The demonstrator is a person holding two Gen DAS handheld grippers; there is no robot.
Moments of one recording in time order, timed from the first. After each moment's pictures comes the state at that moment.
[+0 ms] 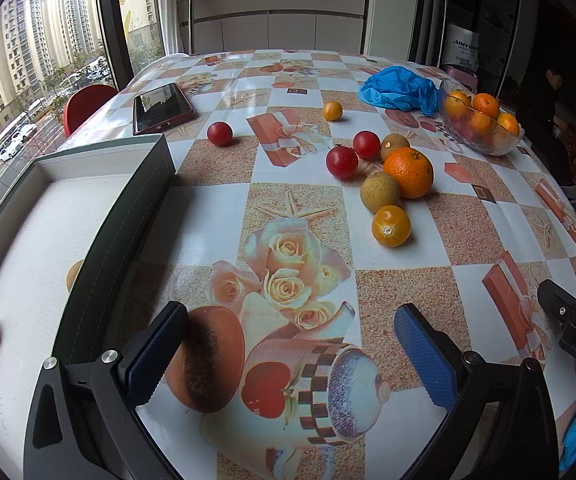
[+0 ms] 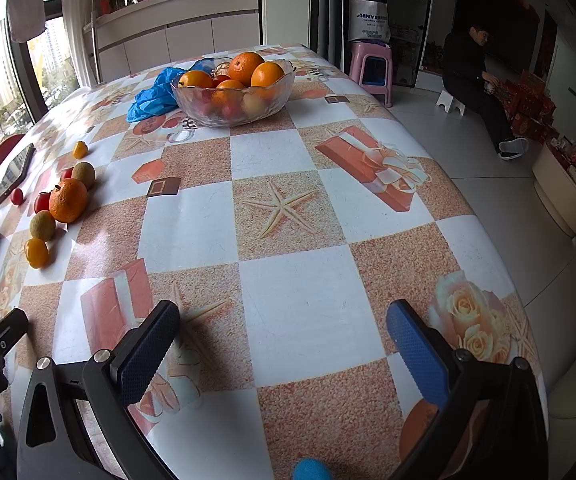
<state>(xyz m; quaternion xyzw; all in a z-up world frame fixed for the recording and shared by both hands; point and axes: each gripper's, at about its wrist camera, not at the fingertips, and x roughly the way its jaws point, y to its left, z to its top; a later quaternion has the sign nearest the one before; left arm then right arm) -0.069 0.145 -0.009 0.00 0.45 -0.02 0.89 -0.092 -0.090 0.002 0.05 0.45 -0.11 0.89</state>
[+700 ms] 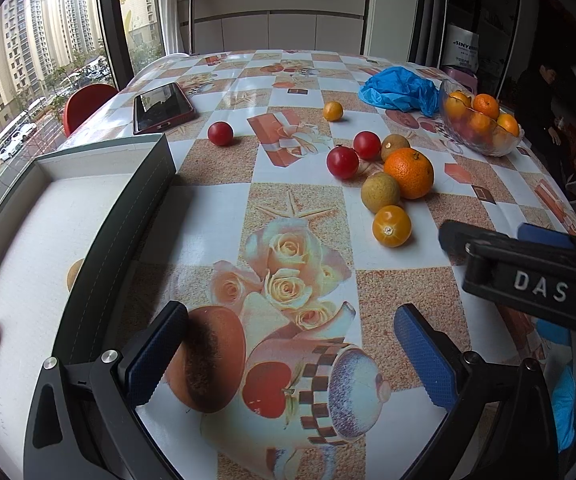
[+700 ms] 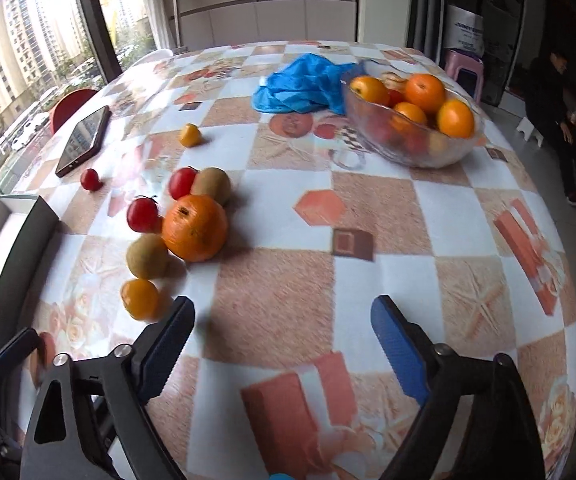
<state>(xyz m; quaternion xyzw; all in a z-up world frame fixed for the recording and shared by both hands) -0.070 0.145 -0.009 0.00 0.45 -0.02 0.89 -0.008 0.012 0.010 -0.01 0.47 0.04 0.88</state>
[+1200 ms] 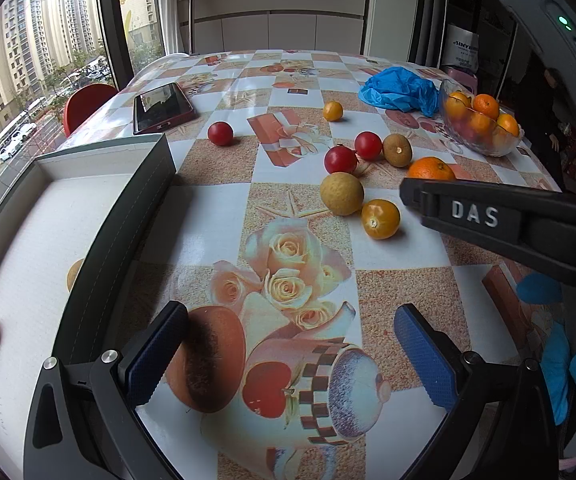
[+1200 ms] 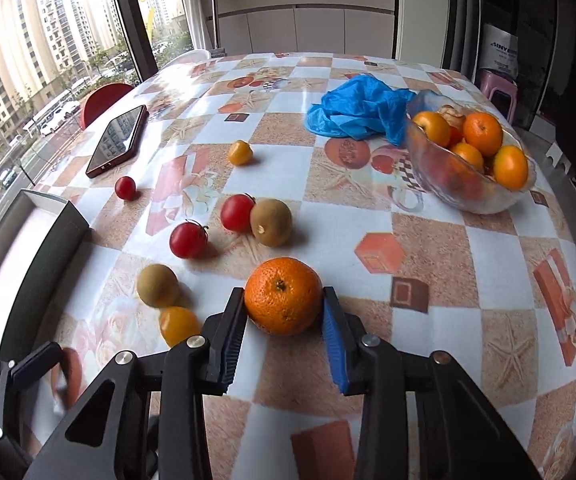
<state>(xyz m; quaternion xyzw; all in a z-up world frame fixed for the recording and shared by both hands) -0.070 0.145 -0.009 0.00 0.45 -0.02 0.89 -0.013 0.004 0.016 0.00 0.46 0.08 0.88</state>
